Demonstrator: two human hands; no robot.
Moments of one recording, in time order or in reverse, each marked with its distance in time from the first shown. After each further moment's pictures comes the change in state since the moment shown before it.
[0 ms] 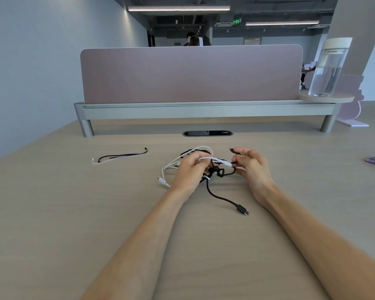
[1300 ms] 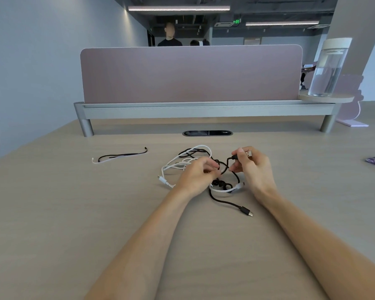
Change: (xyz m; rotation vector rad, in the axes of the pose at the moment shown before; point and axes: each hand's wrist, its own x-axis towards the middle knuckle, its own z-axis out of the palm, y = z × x) left_hand 0.001 -0.007 0.008 0.303 -0.145 -0.047; right_hand -0.005 0.003 -0.003 -0.257 0.046 -0.237
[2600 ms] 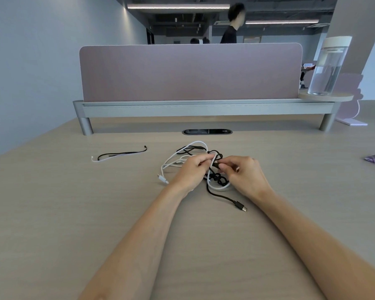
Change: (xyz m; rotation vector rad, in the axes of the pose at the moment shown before) left_hand 0.008 -0.005 -0.007 -0.104 0.003 0.058; right_hand -0.008 -0.006 0.007 -0.456 -0.201 -0.170
